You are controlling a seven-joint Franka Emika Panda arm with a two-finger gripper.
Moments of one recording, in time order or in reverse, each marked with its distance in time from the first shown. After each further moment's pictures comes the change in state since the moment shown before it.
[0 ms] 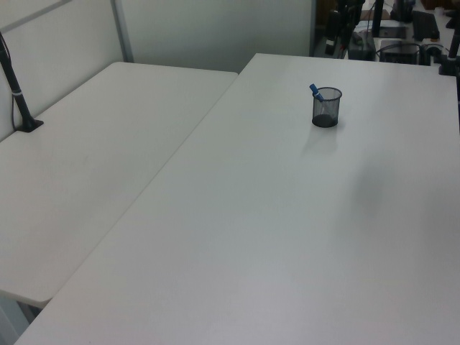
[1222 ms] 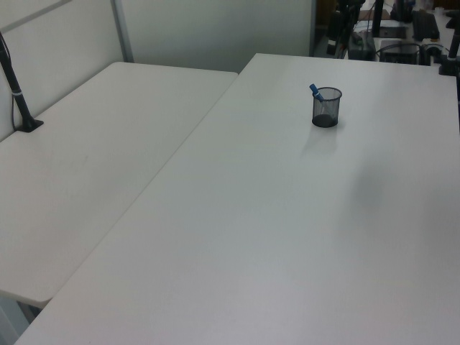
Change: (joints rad) arm 0.000 0.000 -0.008 0.000 0.000 0.000 -0.109
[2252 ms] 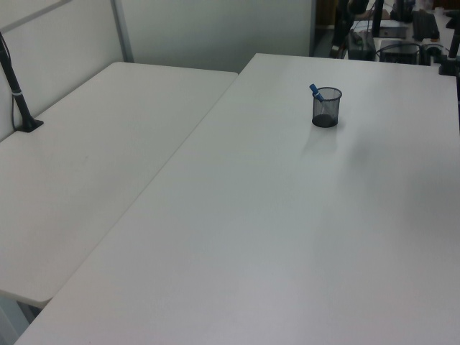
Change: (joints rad) arm -0.055 0.056 -0.108 -0.127 -0.039 0.312 -0.255
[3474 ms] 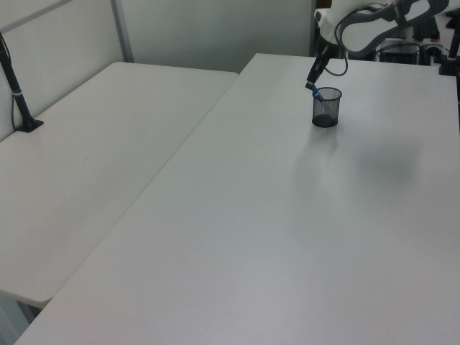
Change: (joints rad) arm -0.029 0.275 -0.040 -0.020 -0.051 0.438 0.032
